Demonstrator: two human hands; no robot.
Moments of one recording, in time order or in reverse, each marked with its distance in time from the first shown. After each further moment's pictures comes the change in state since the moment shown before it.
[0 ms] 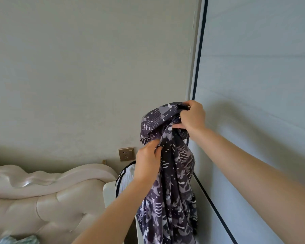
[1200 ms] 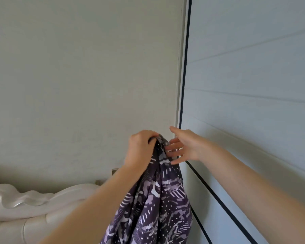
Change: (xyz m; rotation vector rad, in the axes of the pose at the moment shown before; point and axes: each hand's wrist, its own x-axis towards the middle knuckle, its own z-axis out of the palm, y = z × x) left_hand 0.024 0.091 -0.066 -0.005 0.158 0.302; right_hand -0.045 -0.042 -0.059 0.002 -0.411 0.481
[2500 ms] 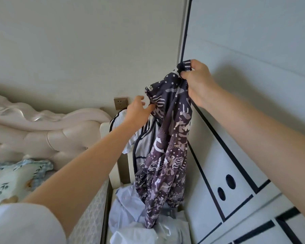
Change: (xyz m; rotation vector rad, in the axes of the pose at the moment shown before) left_hand -0.127 -0.004 0.040 -0.038 -0.343 -0.629; right_hand -0.036 0.084 -0.029 0.094 0.171 -0.490
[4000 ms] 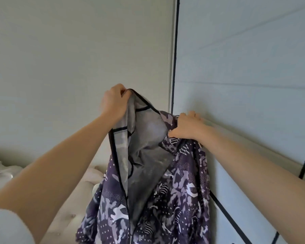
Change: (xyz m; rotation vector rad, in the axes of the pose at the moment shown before) left_hand 0.080 0.133 -0.143 0.143 0.487 0.433; right_hand 0.014 -0.076 -0.016 -1.423 -0.110 -0.122
